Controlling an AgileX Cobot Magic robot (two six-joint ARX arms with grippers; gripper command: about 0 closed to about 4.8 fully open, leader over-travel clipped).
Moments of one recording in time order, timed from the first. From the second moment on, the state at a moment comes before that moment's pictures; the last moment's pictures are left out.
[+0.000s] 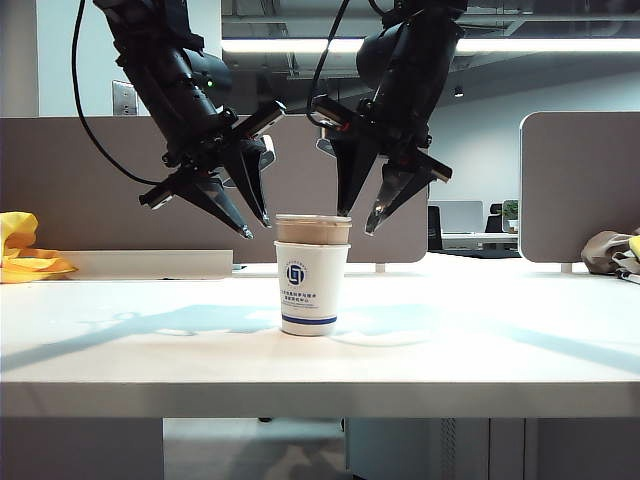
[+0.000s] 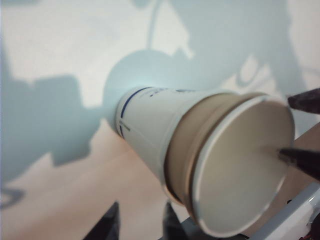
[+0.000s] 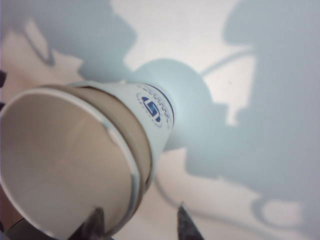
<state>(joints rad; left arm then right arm) -0.34 2.12 1.98 -1.19 0.53 -0.11 0.46 2.26 2.29 -1.37 -0.35 -0.03</state>
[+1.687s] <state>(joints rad) -0.33 1.35 1.98 -1.08 0.22 -0.08 0.46 1.70 2.41 -1.32 -0.26 -0.03</state>
